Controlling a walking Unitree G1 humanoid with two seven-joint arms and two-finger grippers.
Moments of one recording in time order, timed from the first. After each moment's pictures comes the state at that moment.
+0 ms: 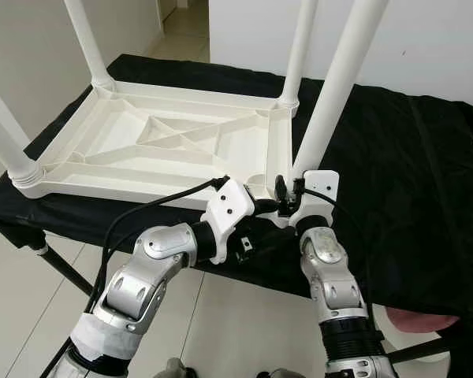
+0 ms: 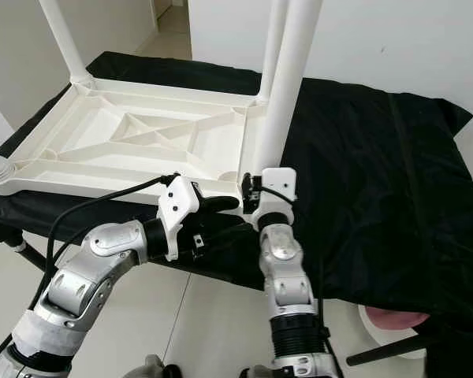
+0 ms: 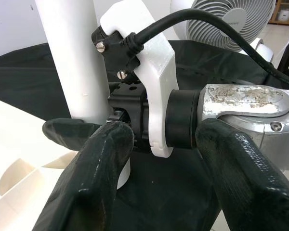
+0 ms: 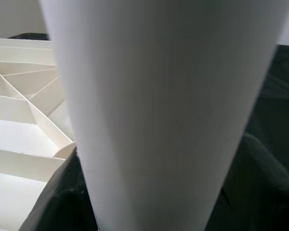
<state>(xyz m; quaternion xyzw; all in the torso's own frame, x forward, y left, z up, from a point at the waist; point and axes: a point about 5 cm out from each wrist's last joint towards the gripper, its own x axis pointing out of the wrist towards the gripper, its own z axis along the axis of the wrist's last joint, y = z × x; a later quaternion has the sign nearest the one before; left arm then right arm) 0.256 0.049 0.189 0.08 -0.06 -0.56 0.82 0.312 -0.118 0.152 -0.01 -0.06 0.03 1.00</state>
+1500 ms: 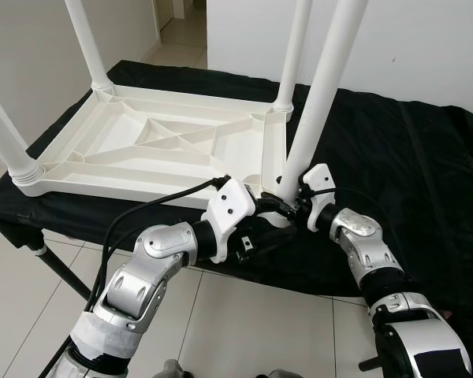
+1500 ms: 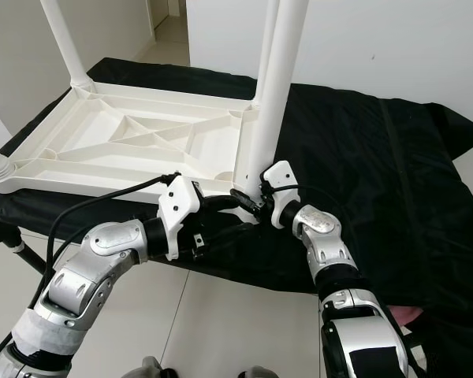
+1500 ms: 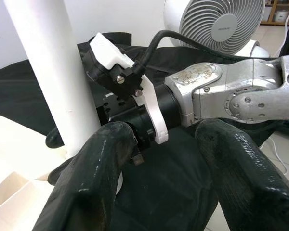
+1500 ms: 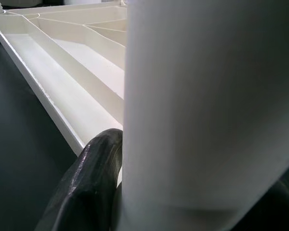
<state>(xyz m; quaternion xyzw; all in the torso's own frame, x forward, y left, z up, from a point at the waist) 0.256 0.049 0.191 0.08 -0.07 -0.56 0.82 0.347 -0.143 0.134 -0.09 -0.03 0.37 0.93</state>
